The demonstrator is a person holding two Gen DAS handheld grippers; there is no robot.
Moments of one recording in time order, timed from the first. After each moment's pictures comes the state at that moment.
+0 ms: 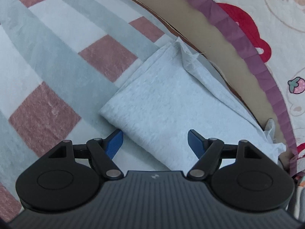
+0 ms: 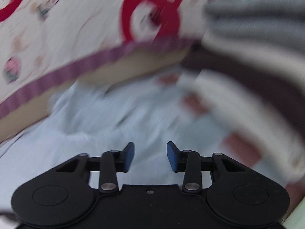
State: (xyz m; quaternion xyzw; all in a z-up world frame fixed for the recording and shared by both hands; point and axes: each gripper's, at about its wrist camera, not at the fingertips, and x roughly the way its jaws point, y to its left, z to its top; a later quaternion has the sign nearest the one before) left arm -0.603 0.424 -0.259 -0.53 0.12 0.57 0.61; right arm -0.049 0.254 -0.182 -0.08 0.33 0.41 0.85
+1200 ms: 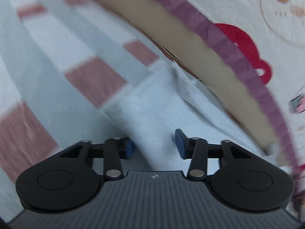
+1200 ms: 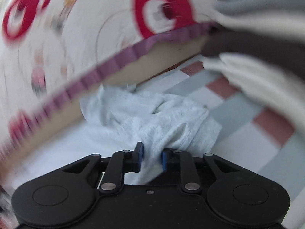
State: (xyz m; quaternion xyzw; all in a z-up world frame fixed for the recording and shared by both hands) left arm -0.583 0.442 -0.271 -0.44 0.07 0.64 0.63; right arm -0.053 0.226 -0.202 0.09 0.40 0.50 0.76
